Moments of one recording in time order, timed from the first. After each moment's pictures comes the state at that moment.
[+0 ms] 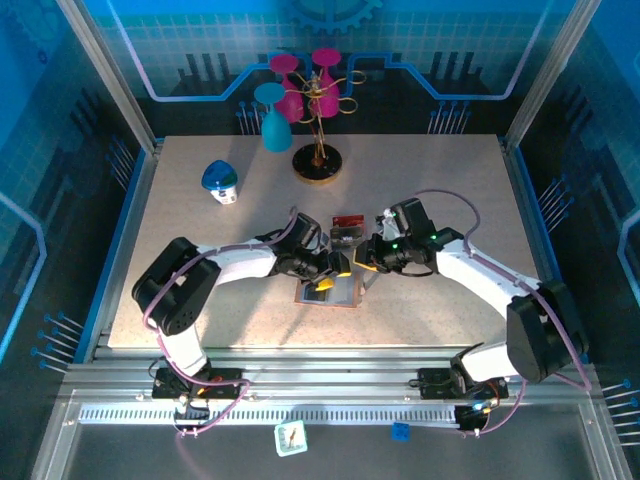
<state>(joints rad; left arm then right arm) -0.63 1.78 0.95 -0.13 0.57 -1.04 0.44 1.39 0.87 -0.45 -0.55 0.73</state>
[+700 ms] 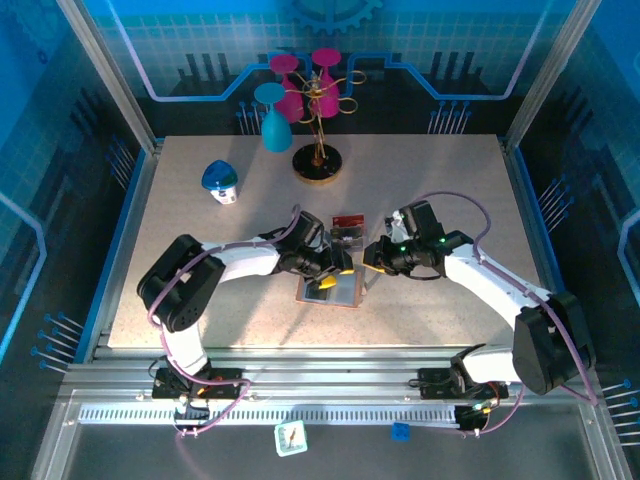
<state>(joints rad) -0.62 1.79 0.97 -0.12 0.57 -1.06 0.41 1.34 0.85 -0.48 -0.53 0.72</state>
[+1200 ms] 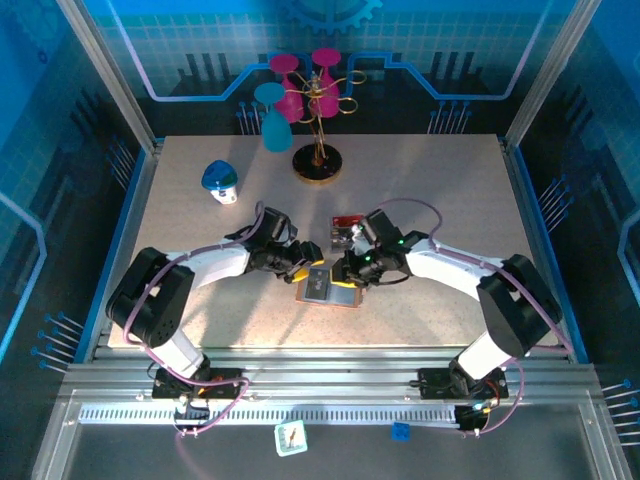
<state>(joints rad) -0.45 1.63 0.83 -0.18 0.53 -1.02 0.63 1.59 0.92 -0.40 -0.58 0.76</state>
